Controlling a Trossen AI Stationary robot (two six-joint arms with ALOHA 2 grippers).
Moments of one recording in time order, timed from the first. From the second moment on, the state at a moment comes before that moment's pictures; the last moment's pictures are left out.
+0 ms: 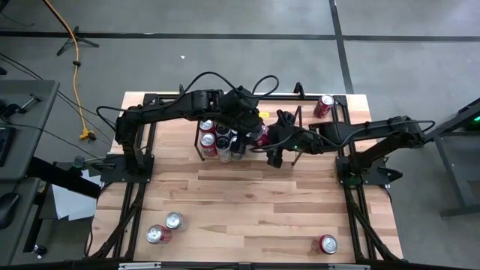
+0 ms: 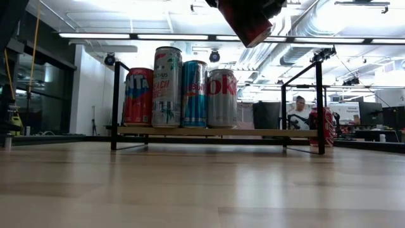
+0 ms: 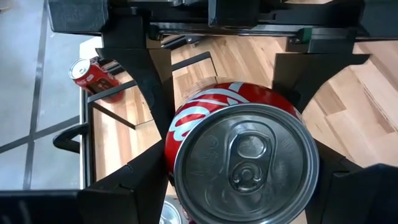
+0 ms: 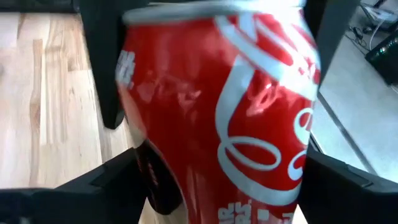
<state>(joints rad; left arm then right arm) 0.13 1.86 2.04 -0.92 0.05 0.48 0.12 1.38 1.30 -0.62 0.47 0.11</state>
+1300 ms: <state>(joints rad) 0.18 2.12 2.27 -0.96 -0.08 0.30 0.20 1.06 1.54 -1.37 0.69 0.66</state>
